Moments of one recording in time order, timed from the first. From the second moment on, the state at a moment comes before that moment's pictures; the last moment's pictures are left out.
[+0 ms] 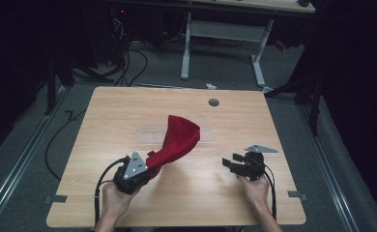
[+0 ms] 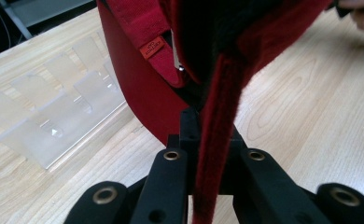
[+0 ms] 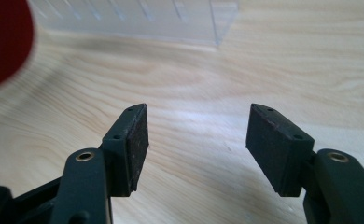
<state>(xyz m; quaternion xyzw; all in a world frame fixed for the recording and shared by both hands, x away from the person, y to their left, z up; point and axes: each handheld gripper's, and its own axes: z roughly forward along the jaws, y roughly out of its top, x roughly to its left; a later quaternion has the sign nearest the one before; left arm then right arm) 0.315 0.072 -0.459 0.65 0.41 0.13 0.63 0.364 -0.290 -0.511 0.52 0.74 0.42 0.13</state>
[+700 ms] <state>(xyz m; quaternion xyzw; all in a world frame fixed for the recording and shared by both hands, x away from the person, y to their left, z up) 0.344 0.076 -0.442 0.61 0.44 0.13 0.65 0.361 -0.278 -0.531 0.51 0.76 0.32 0.23</state>
